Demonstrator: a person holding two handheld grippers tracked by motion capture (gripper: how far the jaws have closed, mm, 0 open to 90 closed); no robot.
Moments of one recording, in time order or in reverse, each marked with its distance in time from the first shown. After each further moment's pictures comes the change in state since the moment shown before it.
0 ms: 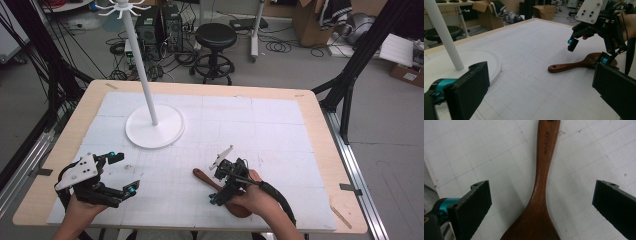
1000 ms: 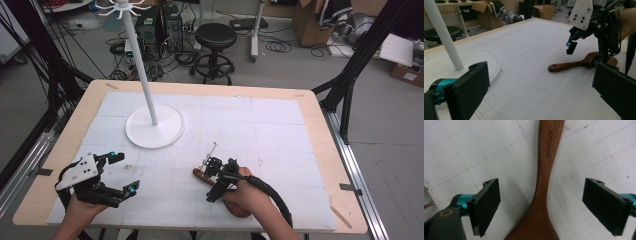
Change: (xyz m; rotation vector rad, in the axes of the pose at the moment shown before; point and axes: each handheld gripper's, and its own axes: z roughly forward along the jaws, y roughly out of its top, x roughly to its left) left arm 0.001 -0.001 0.001 0.002 -0.001 0.005; right arm 0.007 0.027 0.008 0.180 -0.042 -0.024
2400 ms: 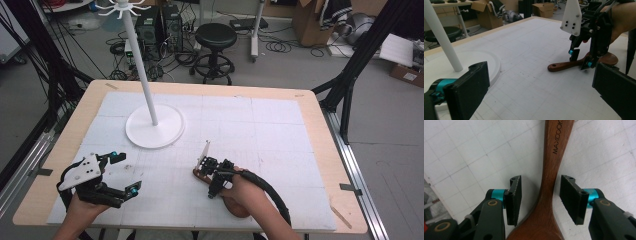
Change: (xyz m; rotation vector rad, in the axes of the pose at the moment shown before) left arm -0.003 0.003 0.003 0.009 0.003 0.015; right arm -0.003 0.014 0.008 0.128 0.052 -0.004
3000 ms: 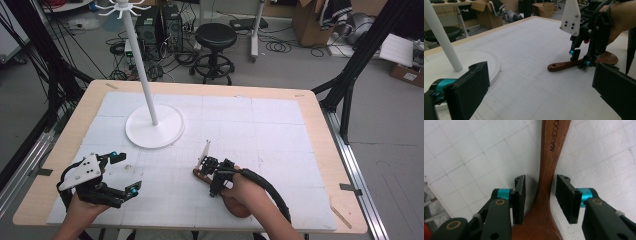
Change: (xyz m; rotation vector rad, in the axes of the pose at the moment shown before) left arm 0.000 0.000 0.000 0.003 -0.003 0.005; right arm -0.002 0.000 0.000 0.019 -0.011 0.005
